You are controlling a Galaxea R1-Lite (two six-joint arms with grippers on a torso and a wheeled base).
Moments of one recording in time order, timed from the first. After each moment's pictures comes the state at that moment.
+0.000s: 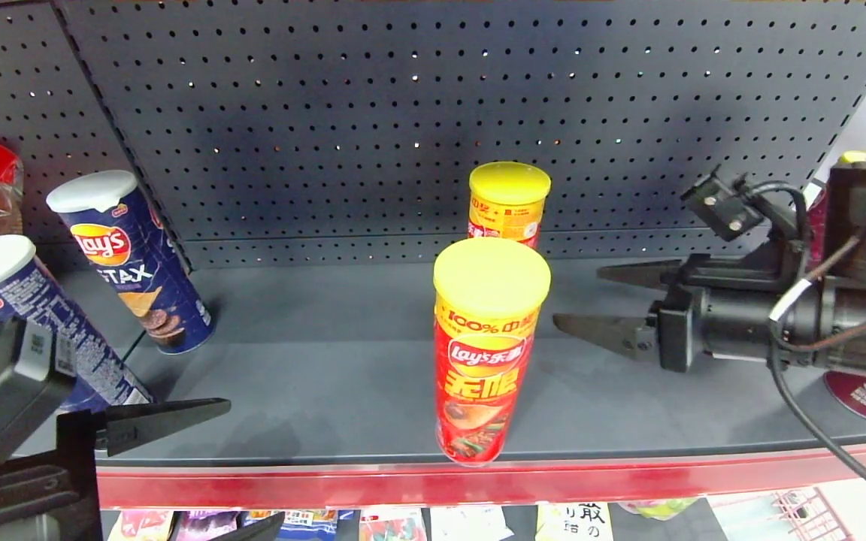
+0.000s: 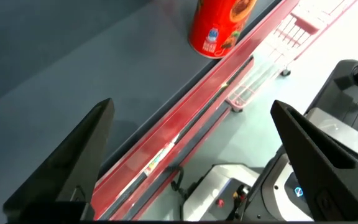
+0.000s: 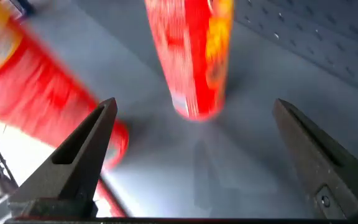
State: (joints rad) left arm -0.61 1.02 -0.48 -0.16 -0.25 0.04; right arm 0.46 1.46 -0.80 -0.32 0.33 -0.12
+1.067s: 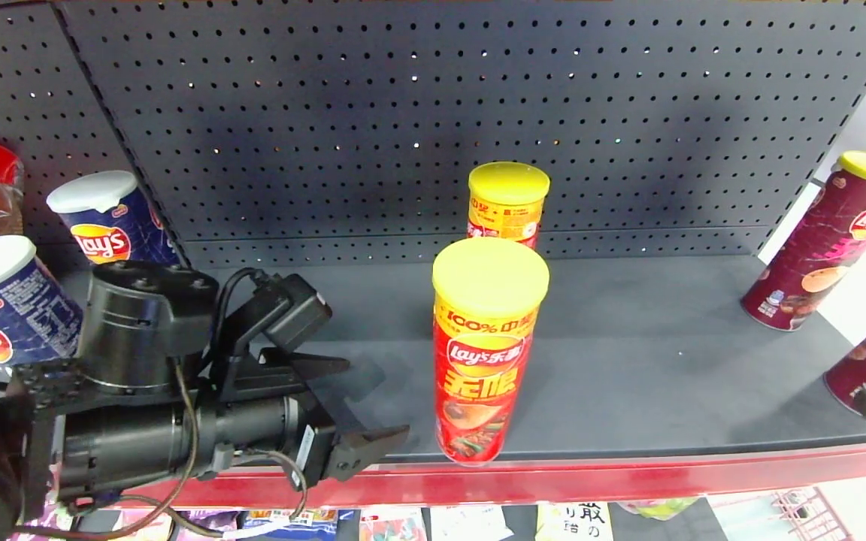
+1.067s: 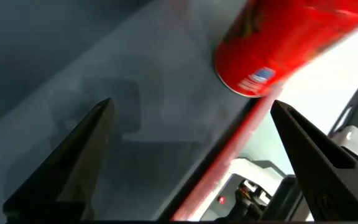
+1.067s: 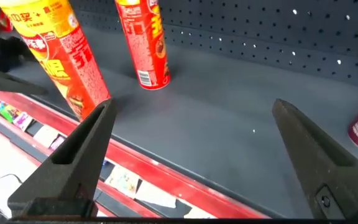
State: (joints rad) left arm -0.62 1.52 -0.64 -0.37 -0.26 0.06; right arm 0.23 0.72 -0.41 -0.30 0.28 0.00
